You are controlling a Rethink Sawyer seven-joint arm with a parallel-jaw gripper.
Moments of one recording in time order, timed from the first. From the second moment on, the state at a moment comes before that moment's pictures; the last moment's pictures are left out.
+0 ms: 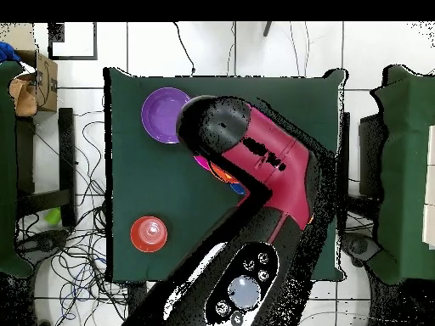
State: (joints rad) arm 0.12 -0.51 -0.71 1.32 0.60 0.94 2.35
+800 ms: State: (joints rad) arm 0.03 -0.63 -0.74 1.26 0.50 1.01 2.35
